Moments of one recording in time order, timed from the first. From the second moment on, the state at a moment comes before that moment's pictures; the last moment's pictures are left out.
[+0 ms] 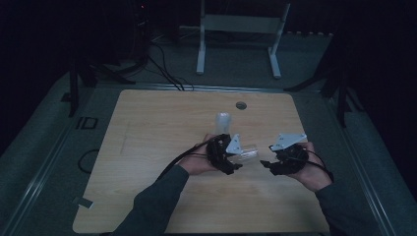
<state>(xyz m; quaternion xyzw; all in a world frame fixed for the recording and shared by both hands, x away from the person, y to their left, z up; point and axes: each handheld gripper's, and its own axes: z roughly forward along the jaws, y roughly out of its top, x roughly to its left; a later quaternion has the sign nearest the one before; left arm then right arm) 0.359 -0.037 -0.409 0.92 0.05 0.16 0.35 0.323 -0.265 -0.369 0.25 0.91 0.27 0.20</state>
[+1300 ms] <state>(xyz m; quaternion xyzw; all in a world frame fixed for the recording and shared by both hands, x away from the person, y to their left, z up) 0.351 -0.046 -0.415 0.93 0.01 0.15 0.33 0.323 -0.245 -0.372 0.16 0.95 0.21 0.19</state>
